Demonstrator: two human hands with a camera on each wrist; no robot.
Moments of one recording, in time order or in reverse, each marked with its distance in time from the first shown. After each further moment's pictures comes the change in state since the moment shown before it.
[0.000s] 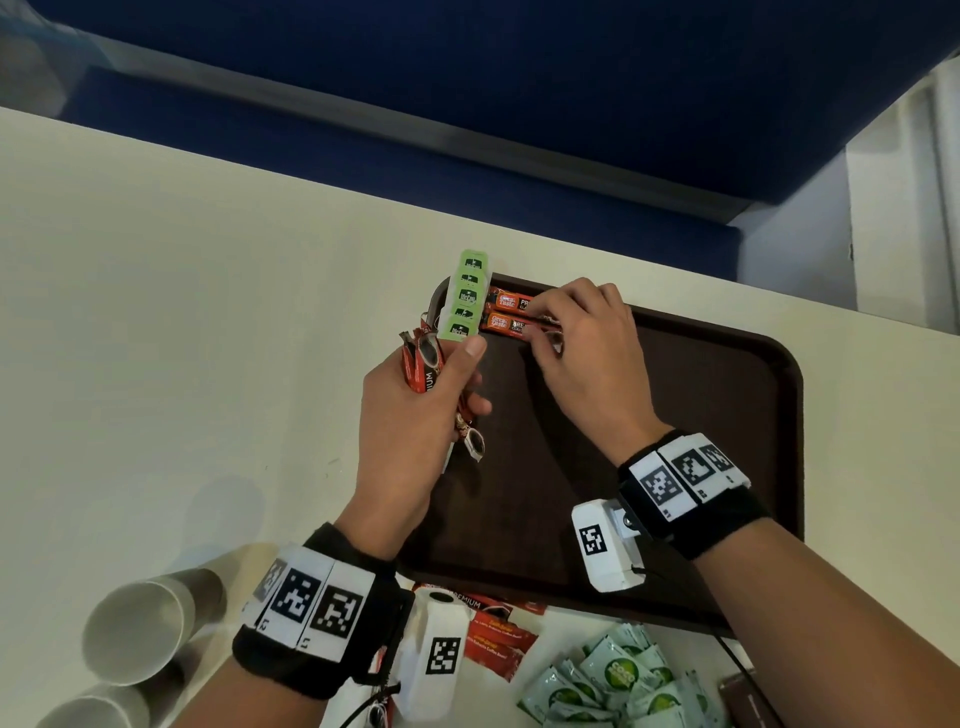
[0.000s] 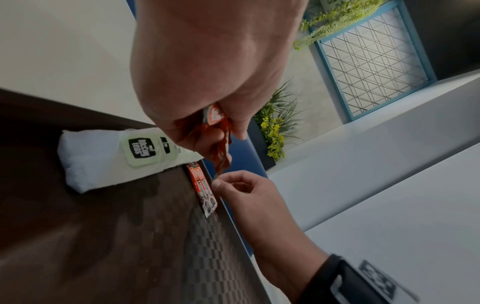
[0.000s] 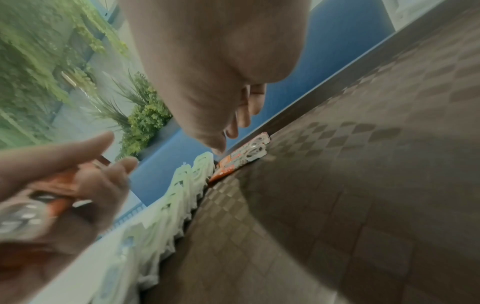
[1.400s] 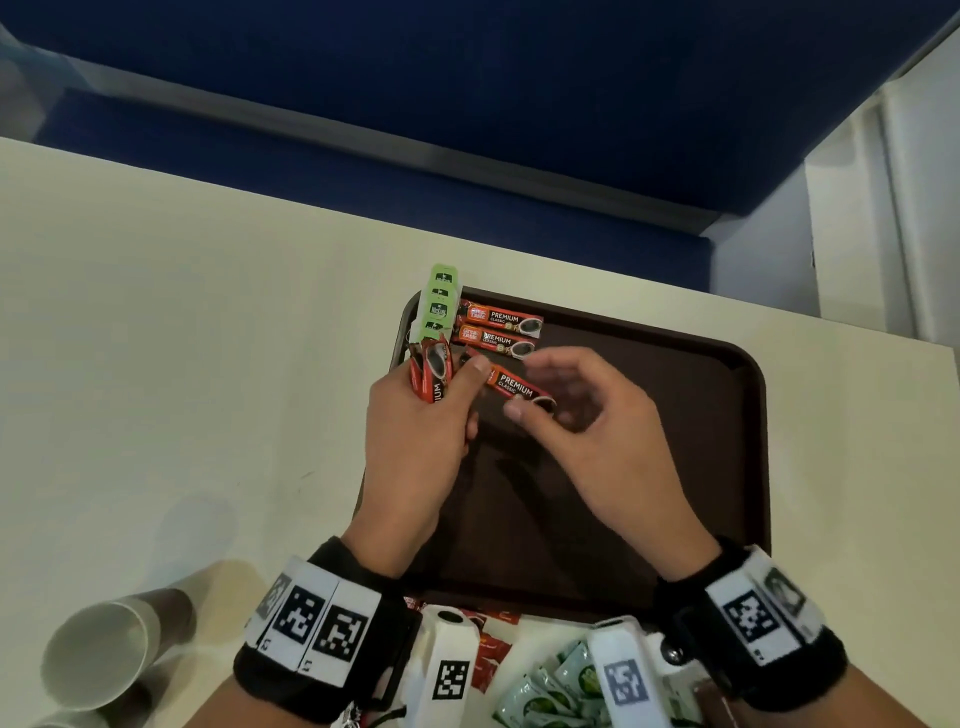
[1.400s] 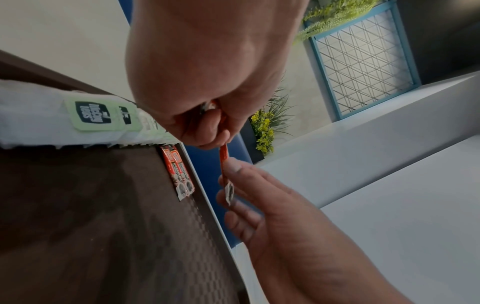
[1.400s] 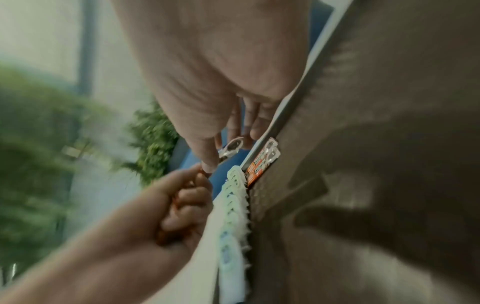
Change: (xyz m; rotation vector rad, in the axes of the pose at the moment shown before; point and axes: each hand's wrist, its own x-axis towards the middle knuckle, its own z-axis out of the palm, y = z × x) left_hand -0.011 0.000 0.026 -0.009 -0.054 0.023; right_hand -0.069 -0.017 -0.064 0.742 -0.081 0.260
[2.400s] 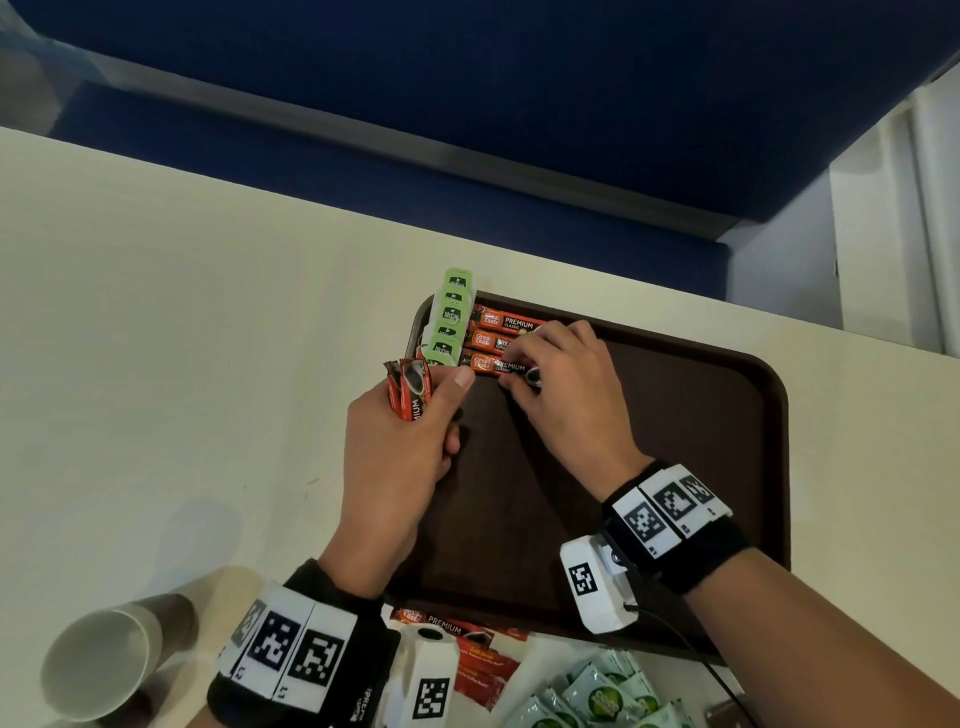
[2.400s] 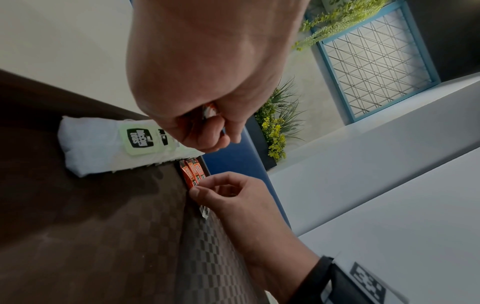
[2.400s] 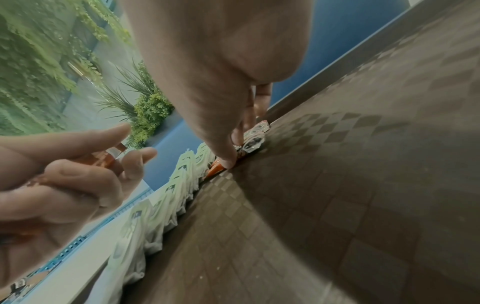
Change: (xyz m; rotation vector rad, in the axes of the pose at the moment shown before) left_hand 0.005 -0.008 -0.020 0.016 0.079 -0.026; right_hand 0.071 0.043 0.038 -0.801 -0.018 -0.222
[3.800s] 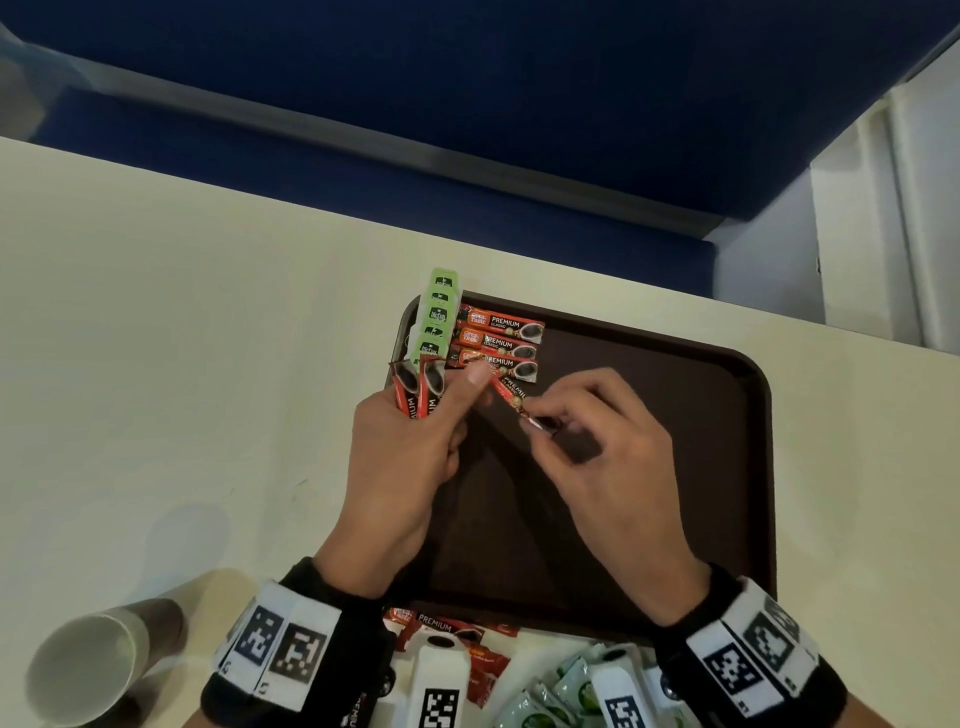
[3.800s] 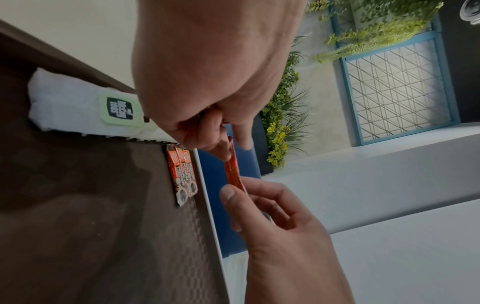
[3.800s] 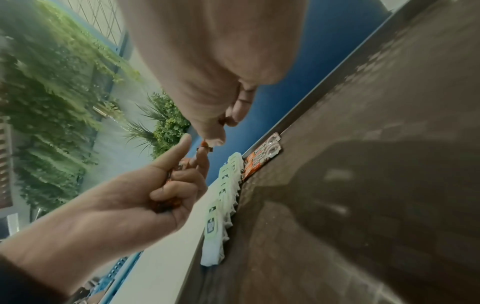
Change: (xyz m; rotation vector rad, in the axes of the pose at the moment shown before) left_hand -0.004 0.002 0.009 -0.167 -0.125 -0.094; right_hand -0.078 -0.013 -0.050 0.514 0.205 -0.001
